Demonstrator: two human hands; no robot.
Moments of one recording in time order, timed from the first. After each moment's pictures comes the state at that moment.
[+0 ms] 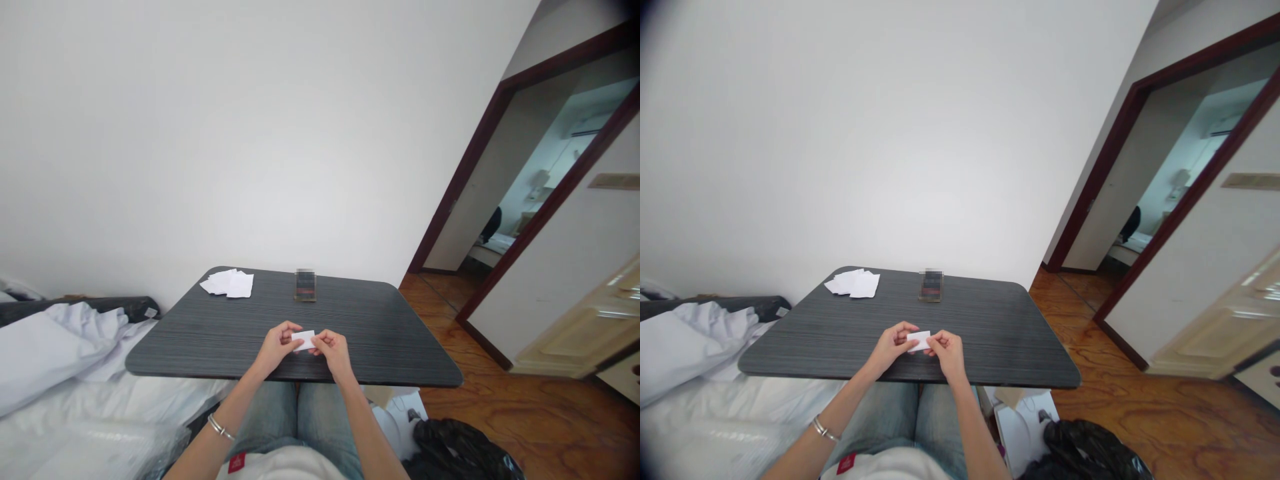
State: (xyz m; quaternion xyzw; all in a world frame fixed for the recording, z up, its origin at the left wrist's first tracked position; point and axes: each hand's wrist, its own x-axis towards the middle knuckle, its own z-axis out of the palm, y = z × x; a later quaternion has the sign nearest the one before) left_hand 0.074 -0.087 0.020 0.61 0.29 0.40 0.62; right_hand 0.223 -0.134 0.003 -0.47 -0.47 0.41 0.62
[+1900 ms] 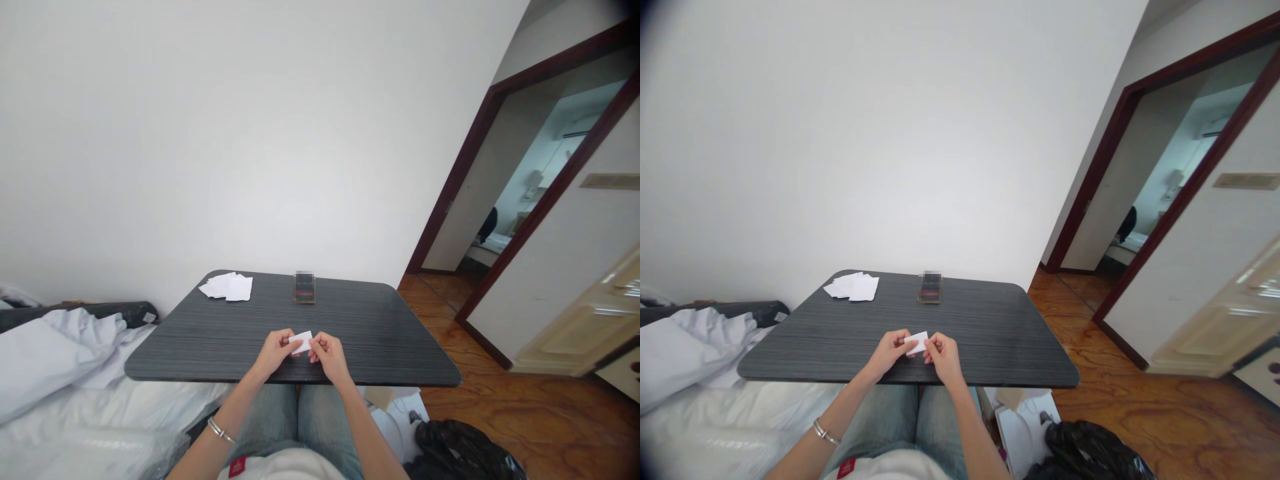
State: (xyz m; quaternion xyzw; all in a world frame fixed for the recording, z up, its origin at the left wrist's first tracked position) left_hand 0.073 -0.090 0.025 0.65 0.29 0.38 0.60; right_hand 0.217 -0.137 0.009 -0.48 -0.52 0.39 0.59
